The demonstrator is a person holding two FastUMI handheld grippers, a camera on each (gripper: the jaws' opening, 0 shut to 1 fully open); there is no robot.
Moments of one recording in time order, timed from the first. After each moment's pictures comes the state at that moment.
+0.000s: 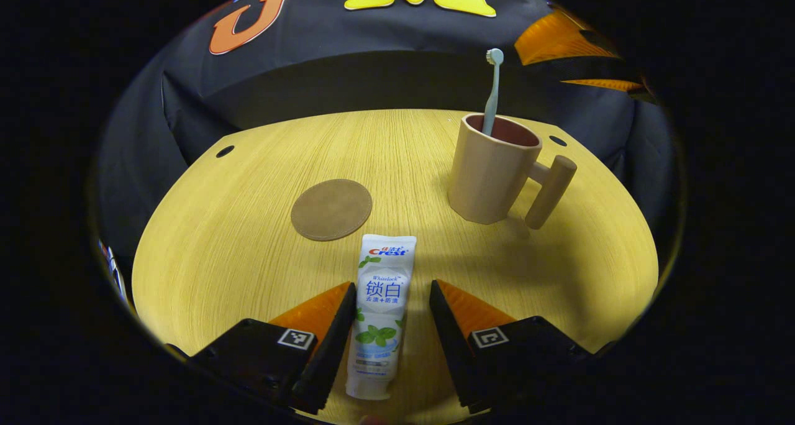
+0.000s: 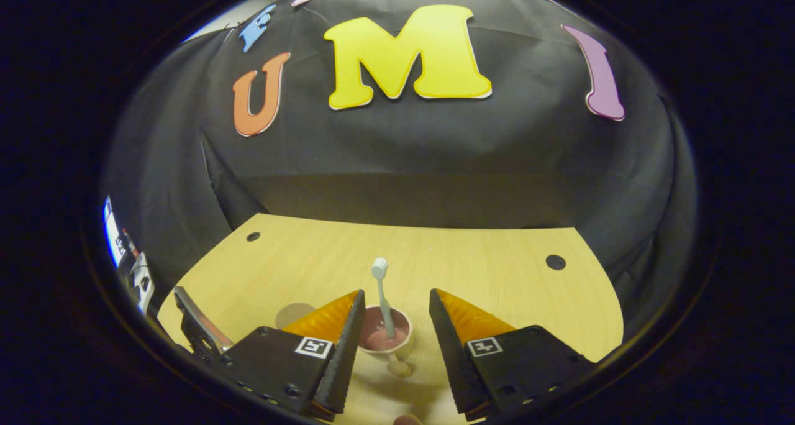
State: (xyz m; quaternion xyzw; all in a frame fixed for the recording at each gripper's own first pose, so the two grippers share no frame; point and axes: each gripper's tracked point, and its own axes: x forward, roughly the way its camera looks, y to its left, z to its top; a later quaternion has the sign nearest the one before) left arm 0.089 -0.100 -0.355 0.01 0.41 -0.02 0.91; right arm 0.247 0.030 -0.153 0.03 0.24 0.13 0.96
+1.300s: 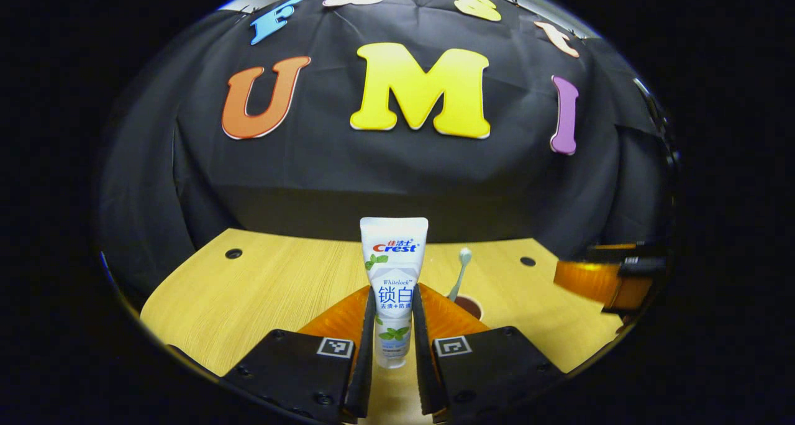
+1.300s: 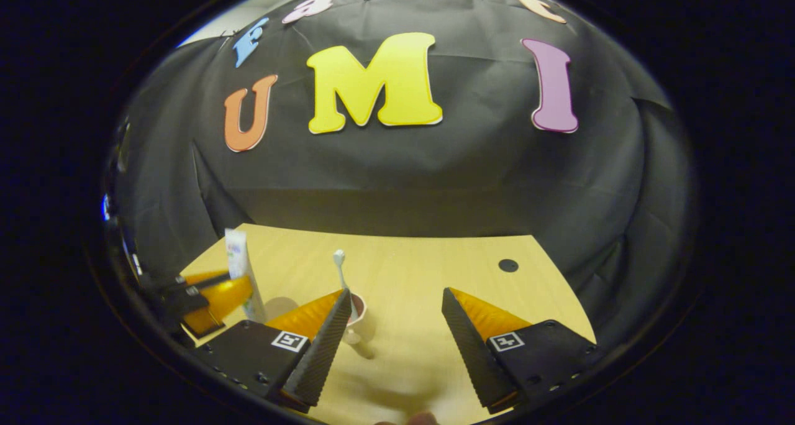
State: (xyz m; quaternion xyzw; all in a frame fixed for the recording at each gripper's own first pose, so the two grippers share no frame) left arm 0.173 -0.110 -0.145 -0.04 0.15 -0.05 0.99; right arm 0.195 -0.052 -0.129 0.03 0.19 0.07 0.98
